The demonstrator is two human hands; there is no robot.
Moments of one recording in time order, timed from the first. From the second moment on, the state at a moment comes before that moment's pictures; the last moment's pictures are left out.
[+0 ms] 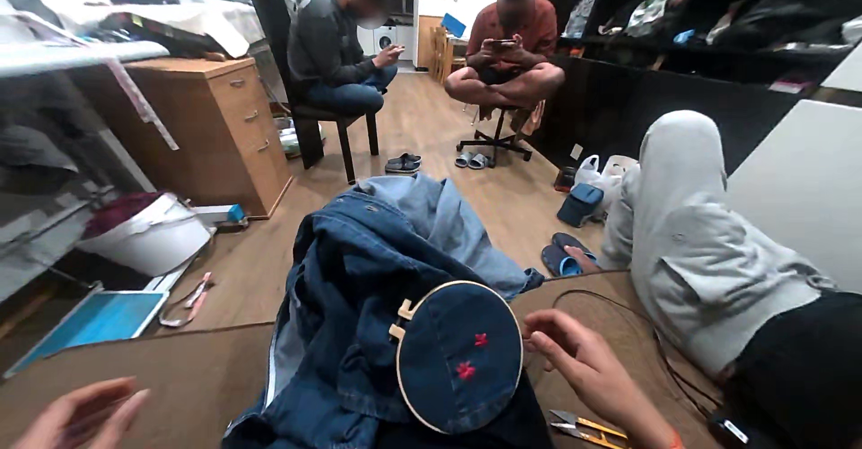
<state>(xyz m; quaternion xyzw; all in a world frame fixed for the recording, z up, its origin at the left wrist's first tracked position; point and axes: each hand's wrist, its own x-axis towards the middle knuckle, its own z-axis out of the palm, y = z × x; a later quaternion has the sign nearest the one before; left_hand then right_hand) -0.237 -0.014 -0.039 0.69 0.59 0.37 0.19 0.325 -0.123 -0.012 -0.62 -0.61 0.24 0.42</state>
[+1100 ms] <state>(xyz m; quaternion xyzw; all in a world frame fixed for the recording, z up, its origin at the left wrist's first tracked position) -0.013 -0.077 -0.030 0.62 0.33 0.47 0.53 0.251 -0.097 -0.011 -0.39 -0.46 0.21 0.77</state>
